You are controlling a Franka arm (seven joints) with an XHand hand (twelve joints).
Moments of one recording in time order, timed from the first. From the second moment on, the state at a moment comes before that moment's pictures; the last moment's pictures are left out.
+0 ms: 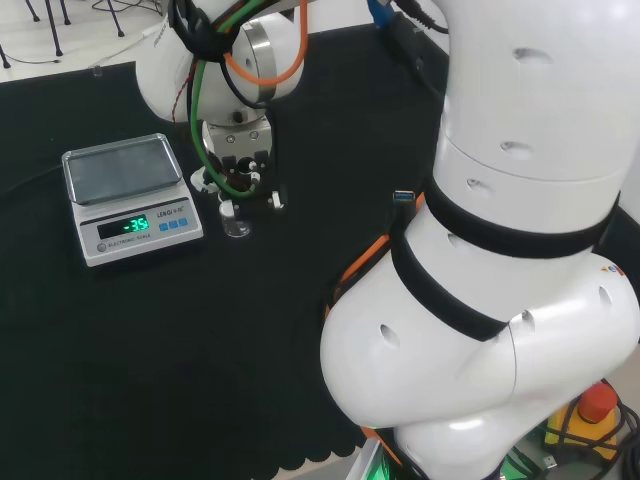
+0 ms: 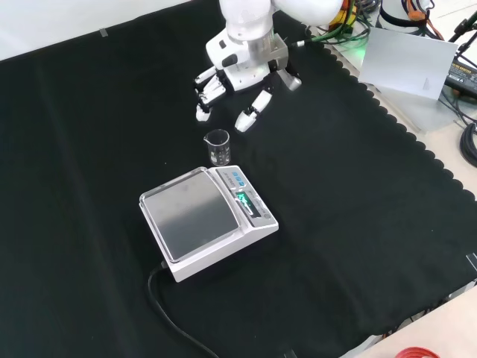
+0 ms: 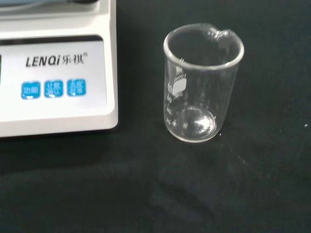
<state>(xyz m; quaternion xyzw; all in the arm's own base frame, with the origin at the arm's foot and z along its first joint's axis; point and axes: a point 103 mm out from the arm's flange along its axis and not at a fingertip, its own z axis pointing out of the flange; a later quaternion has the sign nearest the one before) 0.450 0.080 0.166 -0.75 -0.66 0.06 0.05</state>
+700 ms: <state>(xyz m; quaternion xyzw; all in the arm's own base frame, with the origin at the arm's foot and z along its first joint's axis) 0.484 0.067 0.113 -0.73 -0.66 0.11 0.10</state>
